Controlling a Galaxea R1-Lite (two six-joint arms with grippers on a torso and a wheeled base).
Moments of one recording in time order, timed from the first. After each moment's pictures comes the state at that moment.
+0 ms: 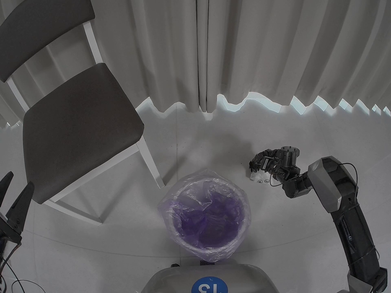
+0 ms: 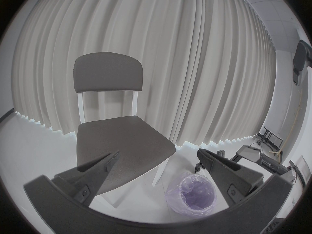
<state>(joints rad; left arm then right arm) 0.13 0.60 -0.20 -0.56 -0.36 -0.14 0.13 2.93 -1.90 -0.76 -0.04 0.33</state>
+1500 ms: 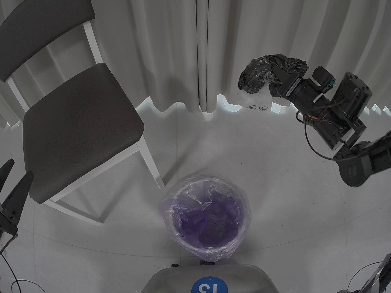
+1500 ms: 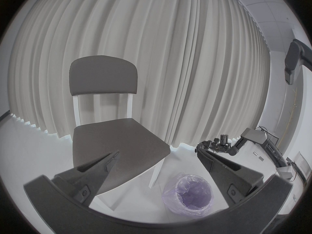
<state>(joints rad) 0.12 0.65 -0.26 -0.58 -0.43 -0.14 0.42 1.86 -1.01 -1.18 0.00 0.43</state>
